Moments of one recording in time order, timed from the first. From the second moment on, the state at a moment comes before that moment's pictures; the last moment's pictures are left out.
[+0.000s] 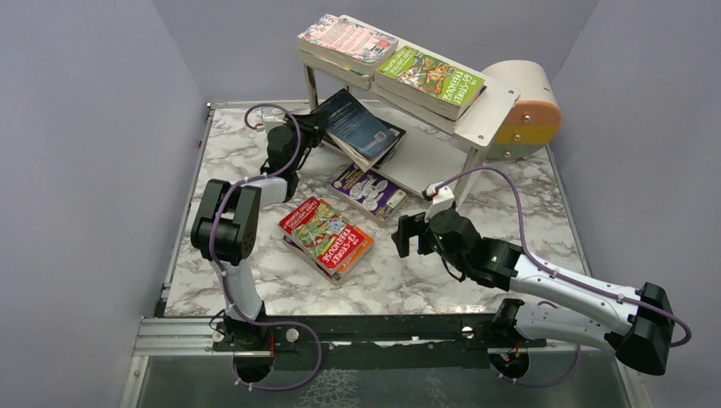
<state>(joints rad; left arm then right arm) -0.21 1.86 1.01 0.89 0.09 -1.43 0.99 0.97 0.67 -0.24 0.41 0.44</state>
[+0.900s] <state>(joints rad) -0.28 2.03 1.14 0.92 -0.09 -1.44 0.99 0.95 0.66 -0.25 0.42 0.46</state>
